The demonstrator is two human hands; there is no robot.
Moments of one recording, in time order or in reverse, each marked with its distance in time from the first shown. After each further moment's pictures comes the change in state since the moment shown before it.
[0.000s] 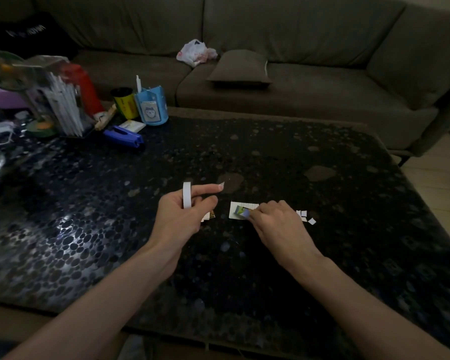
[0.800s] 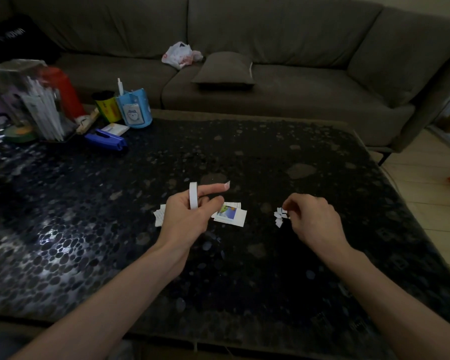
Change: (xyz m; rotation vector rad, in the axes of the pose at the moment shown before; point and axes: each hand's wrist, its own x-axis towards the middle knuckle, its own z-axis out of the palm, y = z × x) left_hand -0.007 0.002 0.041 -0.045 -0.090 0.051; right_hand -0.030 0.068 -0.023 0.260 -0.043 0.682
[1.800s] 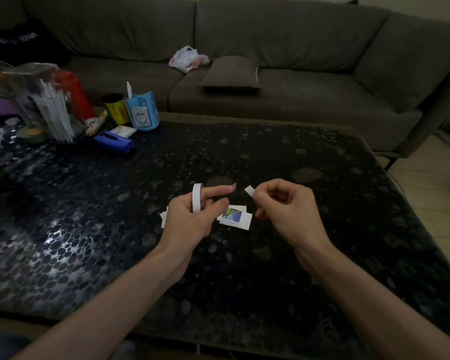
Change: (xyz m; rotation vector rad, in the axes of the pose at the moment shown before) left_hand -0.004 0.003 -0.007 -0.023 -0.036 0.066; right_hand -0.036 -0.072 -0.029 1.085 -0.046 -0.077
